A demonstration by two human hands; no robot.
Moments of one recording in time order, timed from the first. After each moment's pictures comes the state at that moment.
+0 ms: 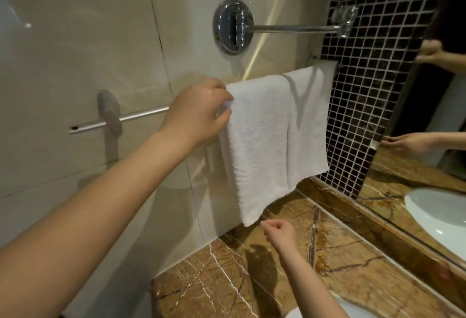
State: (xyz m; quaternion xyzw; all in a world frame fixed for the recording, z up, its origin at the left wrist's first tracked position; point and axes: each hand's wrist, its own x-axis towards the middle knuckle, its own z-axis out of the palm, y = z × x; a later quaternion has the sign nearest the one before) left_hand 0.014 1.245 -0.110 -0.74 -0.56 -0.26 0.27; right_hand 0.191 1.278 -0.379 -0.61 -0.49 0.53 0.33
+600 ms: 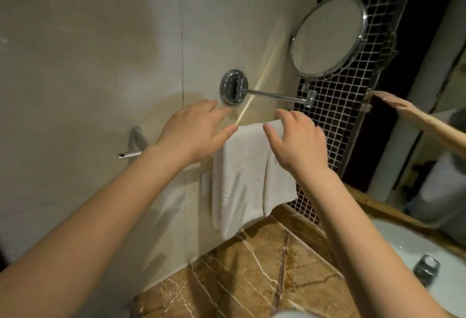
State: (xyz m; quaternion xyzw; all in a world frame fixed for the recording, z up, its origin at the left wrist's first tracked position) left_hand 0.025 1.164 -0.041 -0.70 -0.65 -0.21 0.19; right_hand 0.218 1.238 -0.067 -0.53 -0.76 -0.13 0.34
